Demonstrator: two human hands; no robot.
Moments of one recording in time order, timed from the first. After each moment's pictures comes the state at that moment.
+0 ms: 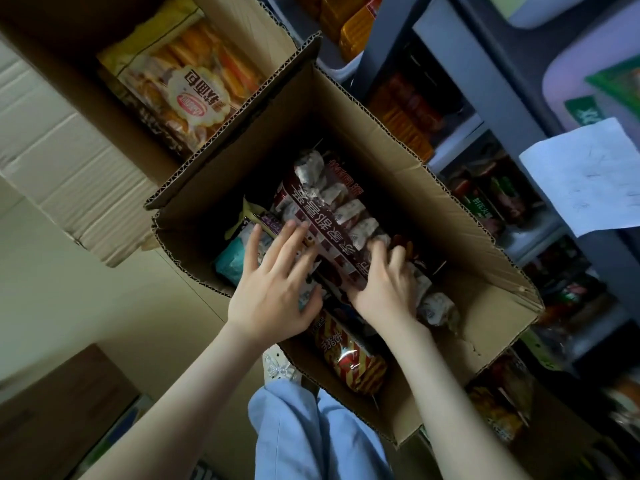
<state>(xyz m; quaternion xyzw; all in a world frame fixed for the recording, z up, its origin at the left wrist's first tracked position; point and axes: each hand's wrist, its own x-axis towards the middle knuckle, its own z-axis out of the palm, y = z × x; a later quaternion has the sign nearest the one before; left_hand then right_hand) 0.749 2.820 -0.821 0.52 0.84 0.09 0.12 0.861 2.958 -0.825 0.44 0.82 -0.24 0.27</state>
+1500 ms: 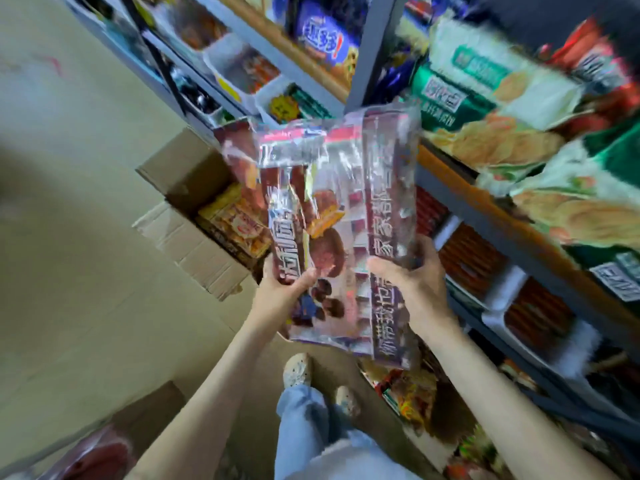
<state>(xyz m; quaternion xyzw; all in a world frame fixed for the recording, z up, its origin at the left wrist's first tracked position) 0.755 2.785 -0.414 0.04 0.72 0.55 0.42 0.890 2.924 -0.326 0.47 0.60 -0.61 -0.21</state>
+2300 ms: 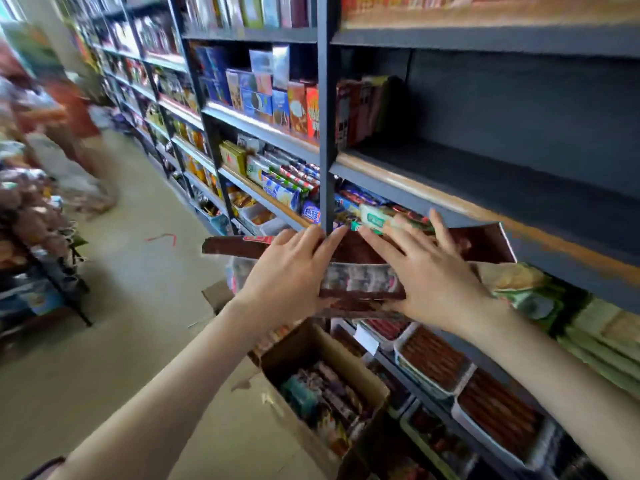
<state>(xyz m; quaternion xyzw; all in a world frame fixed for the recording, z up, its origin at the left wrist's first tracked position) 0.942 2.754 -0.079 0.60 0.73 0.09 -0.33 1.092 2.921 -0.074 0.08 0.97 0.16 -0.19</state>
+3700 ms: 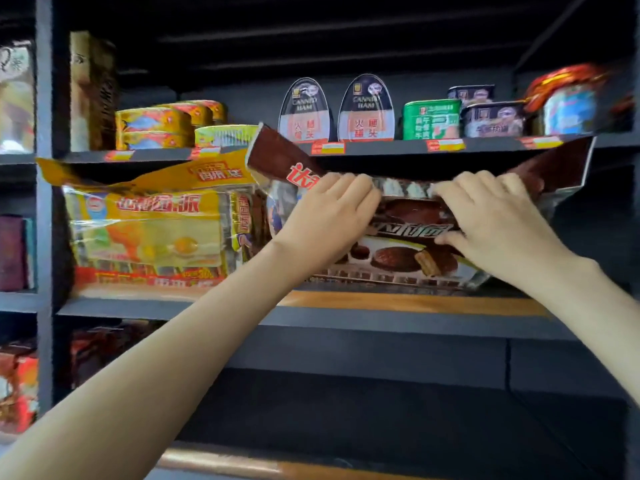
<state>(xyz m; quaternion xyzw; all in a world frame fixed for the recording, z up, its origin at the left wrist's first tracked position) 1.047 3.040 0.258 0.61 0.27 0.27 -0.69 1.282 3.051 0.250 0.36 0.69 0.52 -0.36</state>
